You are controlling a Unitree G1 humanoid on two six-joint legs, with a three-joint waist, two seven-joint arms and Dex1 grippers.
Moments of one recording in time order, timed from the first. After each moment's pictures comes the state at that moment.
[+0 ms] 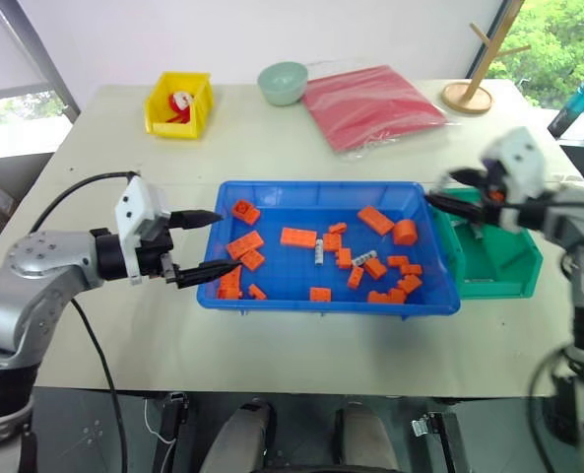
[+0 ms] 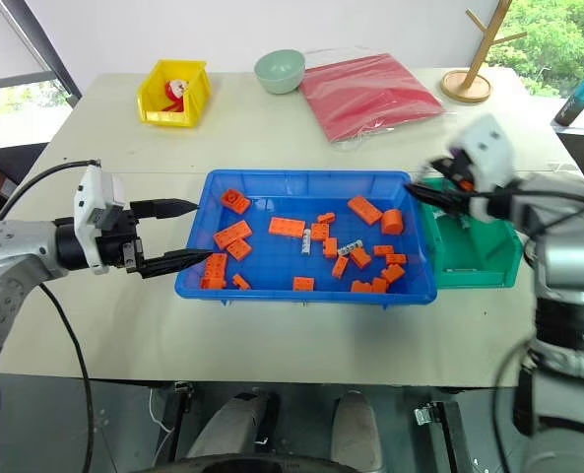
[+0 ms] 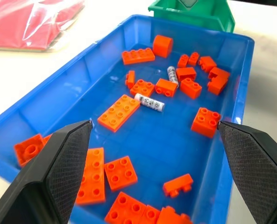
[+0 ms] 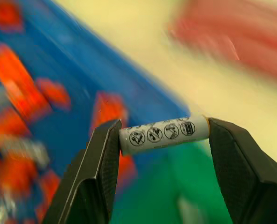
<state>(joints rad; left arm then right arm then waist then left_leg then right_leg) -0.33 0.84 0.13 -0.34 -0.65 0.60 -1.00 -0.43 -0.83 -0.31 -0.12 0.12 0.76 0.95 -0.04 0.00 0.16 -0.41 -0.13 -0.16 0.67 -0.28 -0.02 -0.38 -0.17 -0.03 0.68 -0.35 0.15</state>
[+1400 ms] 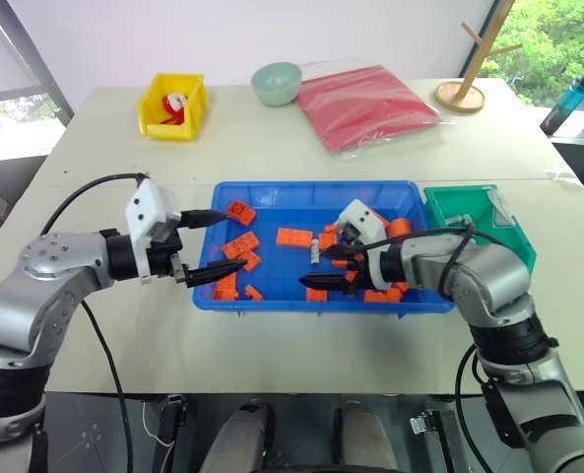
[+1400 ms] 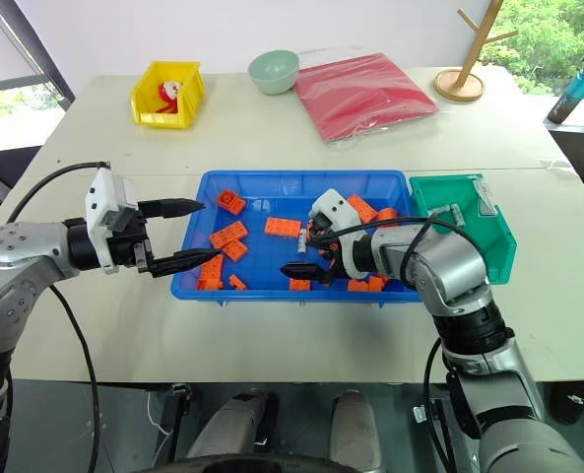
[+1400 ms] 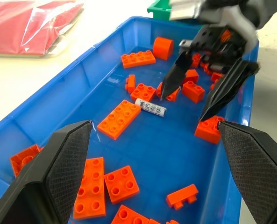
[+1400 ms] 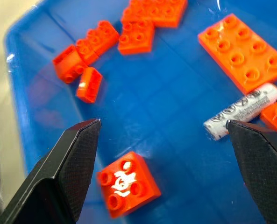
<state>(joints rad) -0.31 0.82 0.13 -0.39 -0.62 0.60 -0.96 -0.64 -0.50 0.19 -0.23 0.48 1.22 0.70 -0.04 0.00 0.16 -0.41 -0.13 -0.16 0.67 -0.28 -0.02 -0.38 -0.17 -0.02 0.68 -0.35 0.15</state>
